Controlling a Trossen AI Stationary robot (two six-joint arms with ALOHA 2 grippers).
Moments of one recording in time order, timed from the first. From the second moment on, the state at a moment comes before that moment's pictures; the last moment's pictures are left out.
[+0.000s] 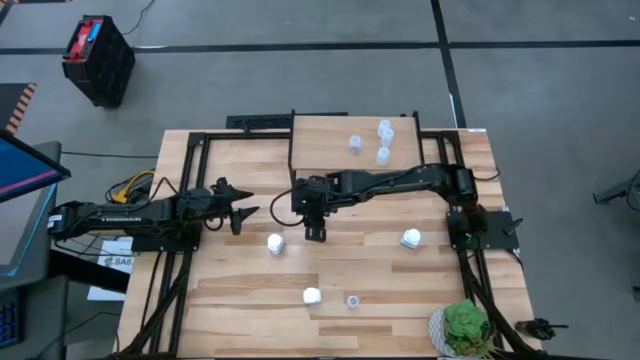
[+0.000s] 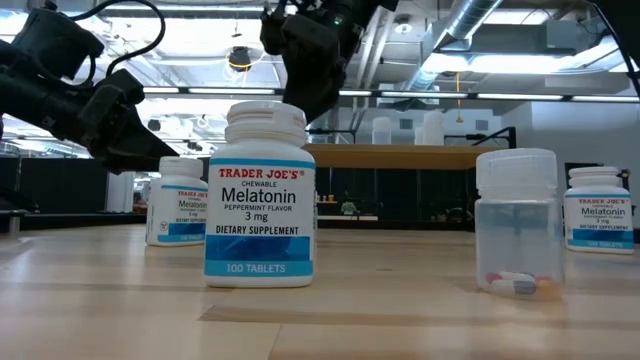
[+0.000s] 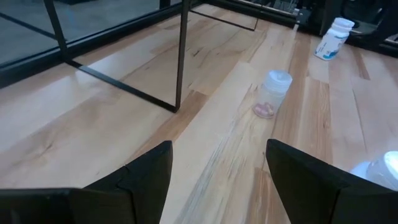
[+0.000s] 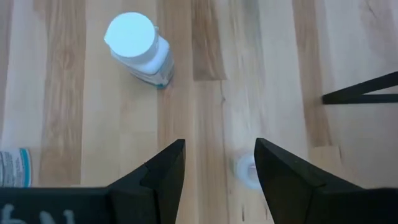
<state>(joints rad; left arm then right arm) 0.17 0.42 0.02 0.04 -0.19 -0.25 -0.01 2.05 1.81 -0.77 0.03 0.03</state>
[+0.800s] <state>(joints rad) 0.17 0.42 0.02 0.04 -0.19 -0.25 -0.01 2.16 1.81 -0.85 0.21 0.05</state>
